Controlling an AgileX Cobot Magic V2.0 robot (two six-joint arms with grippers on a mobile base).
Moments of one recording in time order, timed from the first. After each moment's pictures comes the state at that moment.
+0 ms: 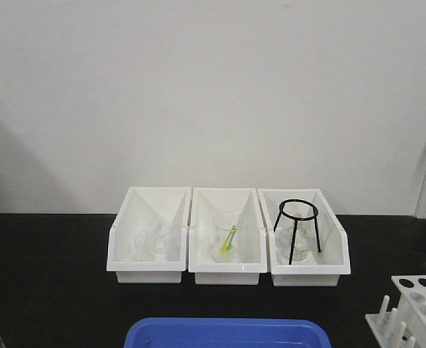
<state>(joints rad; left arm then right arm) -0.59 0.54 -1.04 0.39 0.98 -0.22 0.21 0.62 -0.58 -0.27 0.12 0.30</state>
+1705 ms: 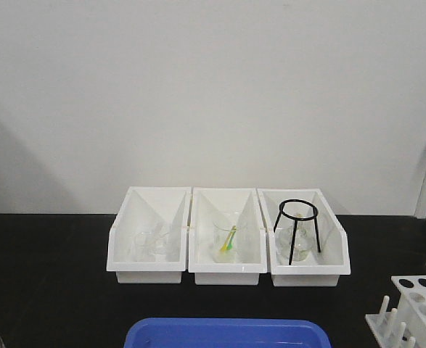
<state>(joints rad) -0.12 -0.01 0.03 -0.13 0.16 0.16 0.21 0.62 -0.58 -0.27 0.12 0.30</state>
